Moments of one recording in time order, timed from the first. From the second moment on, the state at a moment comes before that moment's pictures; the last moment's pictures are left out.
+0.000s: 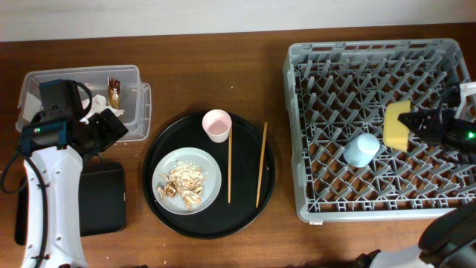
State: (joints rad) left arm 0.22 1.46 1.33 -1.04 -0.06 -0.45; right arm -0.74 1.69 1.49 -1.43 -1.09 -0.56
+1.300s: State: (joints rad) left arm 0.22 1.46 1.33 -1.04 -0.06 -0.45; right arm -0.50 1.62 1.65 -1.18 -0.31 0.21
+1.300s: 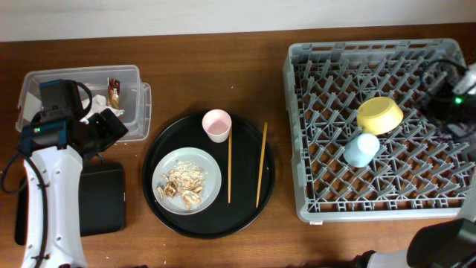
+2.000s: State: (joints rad) left arm 0.22 1.46 1.33 -1.04 -0.06 -0.45; right arm -0.24 1.84 1.72 -1.28 0.15 0.34
